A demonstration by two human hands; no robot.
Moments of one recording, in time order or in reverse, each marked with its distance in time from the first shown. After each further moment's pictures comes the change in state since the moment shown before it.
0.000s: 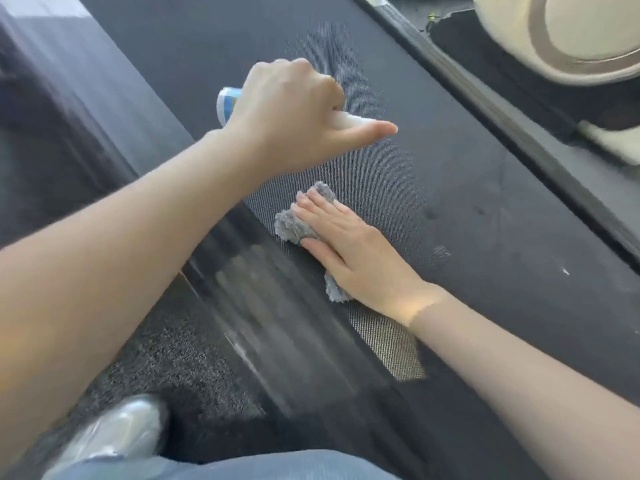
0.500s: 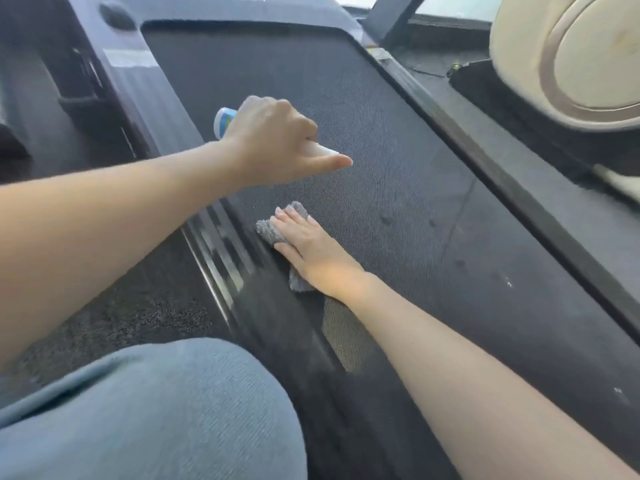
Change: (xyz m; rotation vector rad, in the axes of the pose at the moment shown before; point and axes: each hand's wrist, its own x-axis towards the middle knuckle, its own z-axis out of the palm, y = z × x) left_hand -0.015 0.052 -0.048 0.165 -0.070 -0.001; right_hand -0.031 -0.009 -0.019 -0.063 -0.210 -0.040
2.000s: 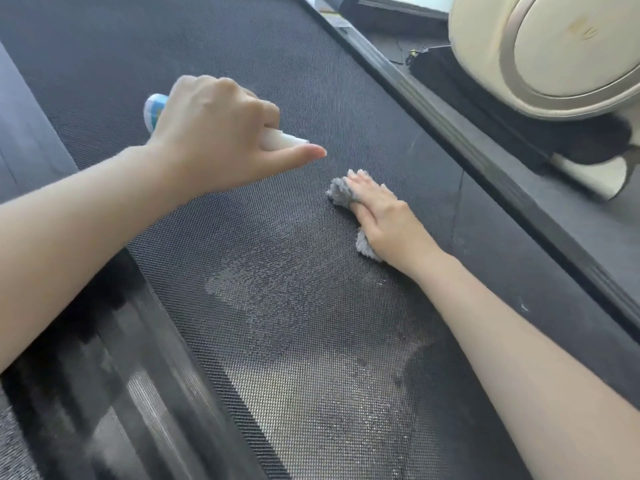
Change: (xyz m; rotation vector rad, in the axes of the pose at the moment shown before) left_hand 0.042 -0.010 0.099 -0.098 0.171 -0.022; right_hand 0.012 0.179 -0.041 -0.058 0.319 0.206
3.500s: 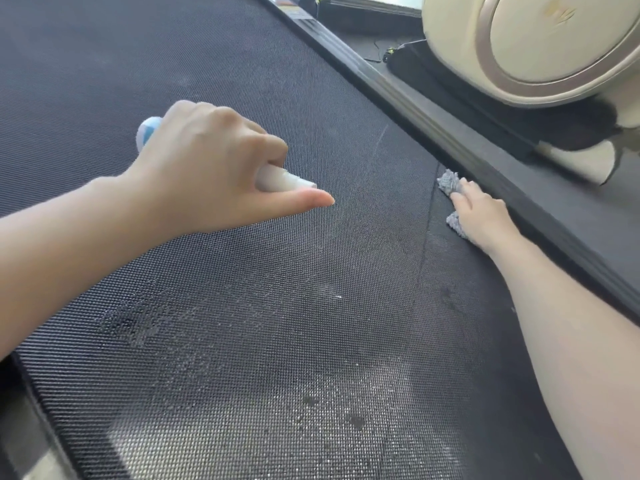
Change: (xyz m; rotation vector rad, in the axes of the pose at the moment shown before) left_hand 0.009 0.062 0.019 -0.038 -0.041 0.175; right_hand -0.029 0.157 -0.067 -0.124 0.087 0.685
